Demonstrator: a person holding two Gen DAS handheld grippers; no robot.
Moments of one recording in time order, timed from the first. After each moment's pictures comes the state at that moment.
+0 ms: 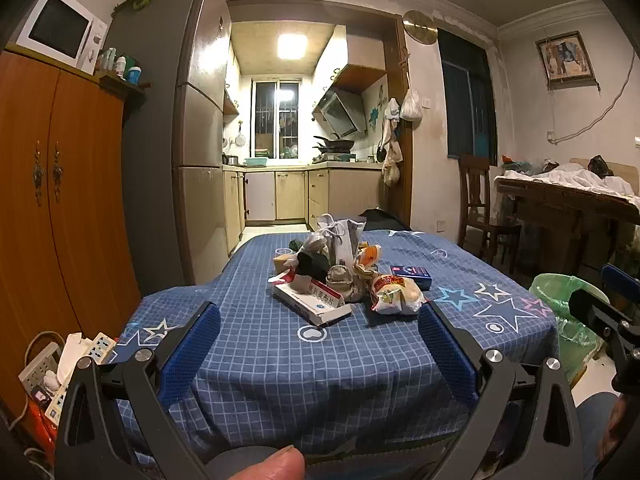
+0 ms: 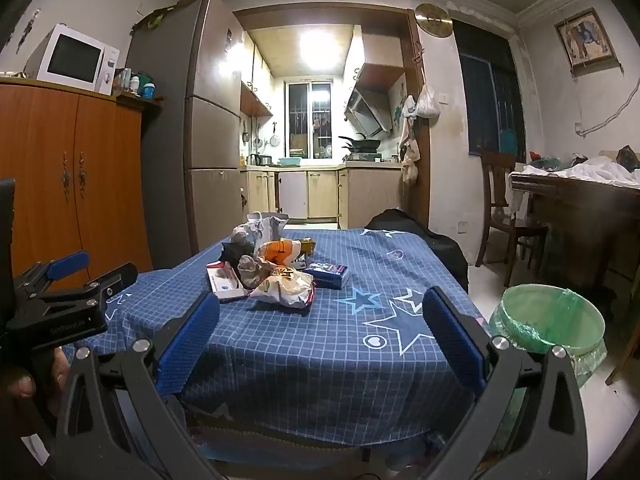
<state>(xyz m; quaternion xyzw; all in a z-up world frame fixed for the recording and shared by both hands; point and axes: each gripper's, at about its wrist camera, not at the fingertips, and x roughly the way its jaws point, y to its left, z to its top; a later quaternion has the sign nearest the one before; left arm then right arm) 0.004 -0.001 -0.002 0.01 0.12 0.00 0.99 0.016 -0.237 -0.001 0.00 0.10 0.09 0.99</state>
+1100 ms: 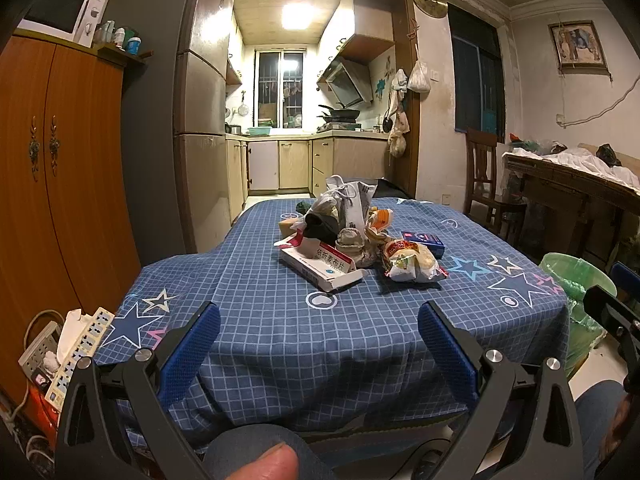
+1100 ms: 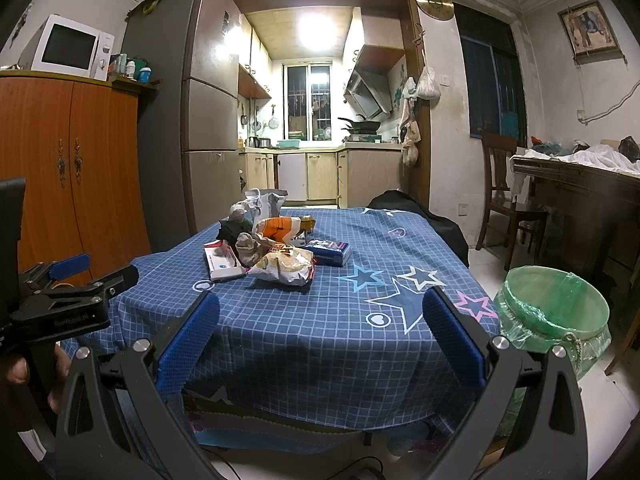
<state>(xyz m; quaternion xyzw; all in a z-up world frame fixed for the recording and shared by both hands) 0.027 0.010 -0.021 0.00 0.18 0.00 0.98 0.022 -0.233 -0.007 0.00 0.14 0.09 0.99</state>
